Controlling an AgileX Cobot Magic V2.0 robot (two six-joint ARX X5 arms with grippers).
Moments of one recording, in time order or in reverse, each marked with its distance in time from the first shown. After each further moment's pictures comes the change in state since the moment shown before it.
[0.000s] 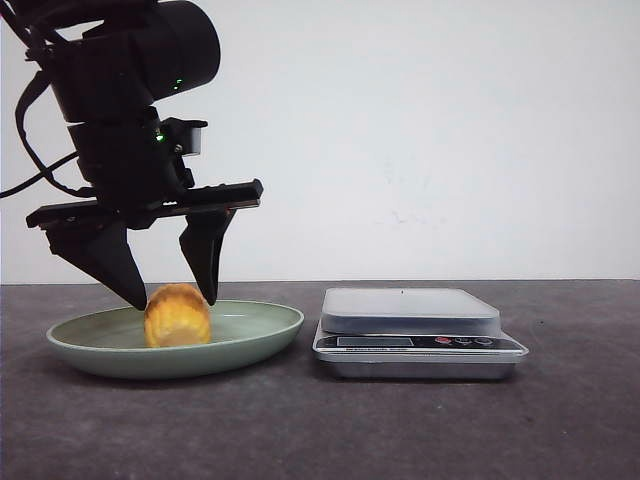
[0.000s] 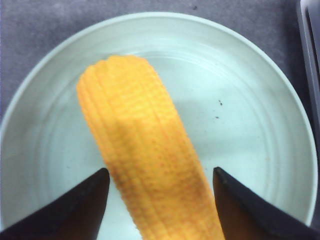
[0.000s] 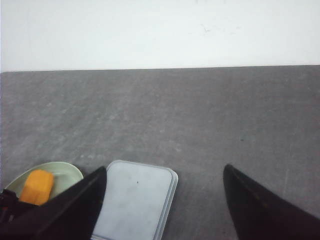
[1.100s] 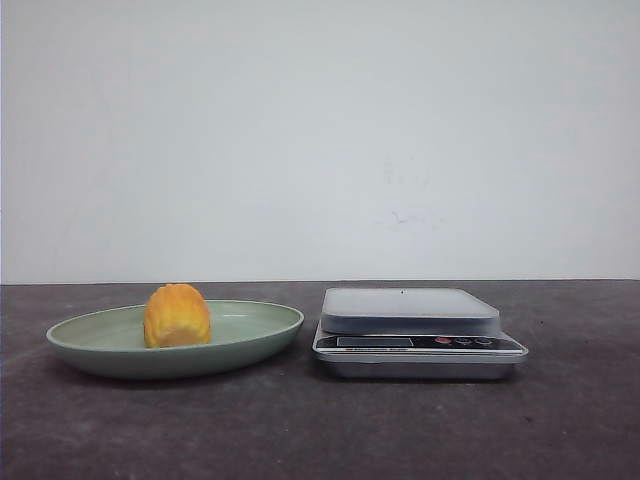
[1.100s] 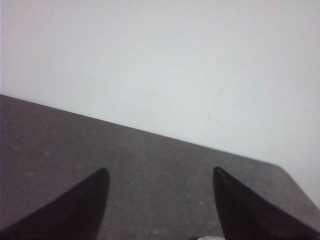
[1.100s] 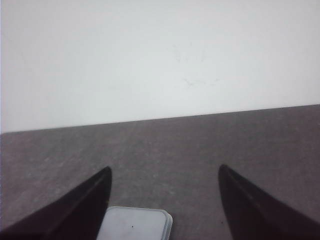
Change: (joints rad) left arm 0.494 -0.879 -0.097 0.160 0.346 0.075; right arm -0.052 -0.172 -0.130 0.169 0.029 0.068
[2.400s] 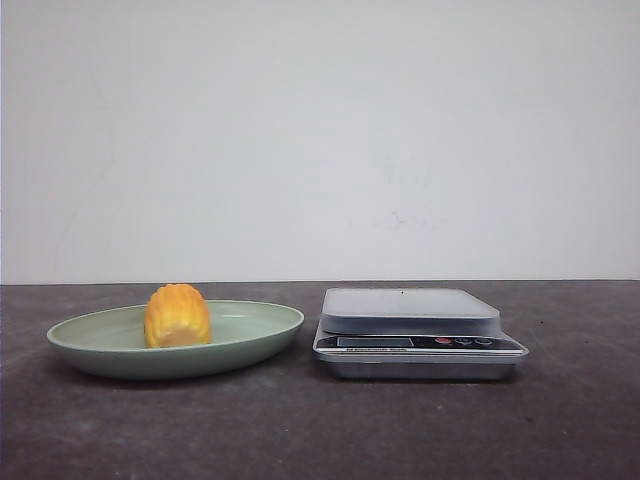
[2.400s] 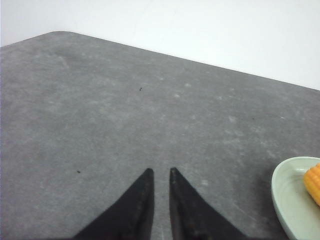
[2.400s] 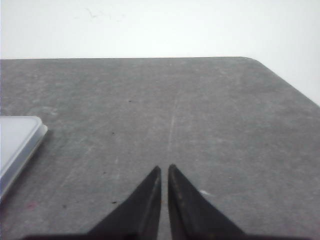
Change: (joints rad) left arm 0.084 -0.737 -0.906 0.113 -0.345 0.170; right arm -0.019 -0.605 -0.813 0.189 0.288 -0.178
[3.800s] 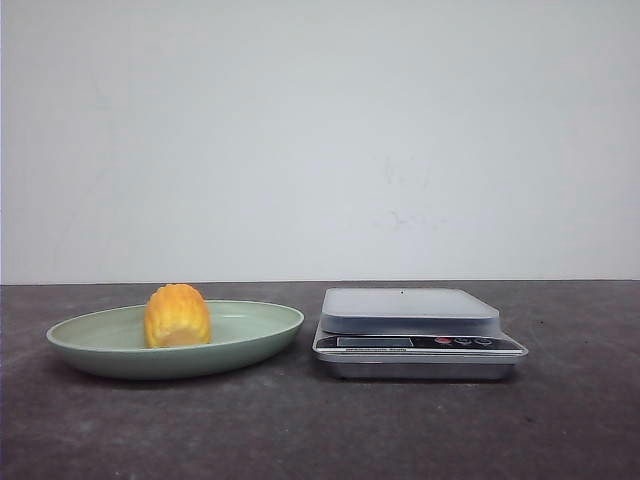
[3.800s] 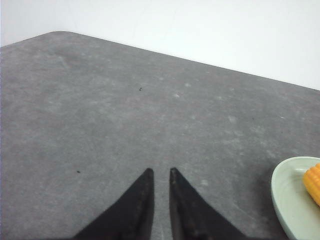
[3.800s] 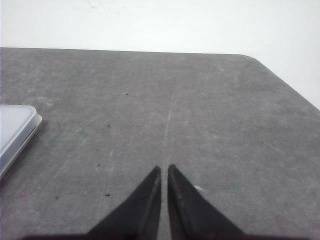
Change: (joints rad) left arm 0.000 0.000 0.000 0.000 0.000 0.000; right arm -0.017 0.000 0.000 -0.018 0.000 -0.045
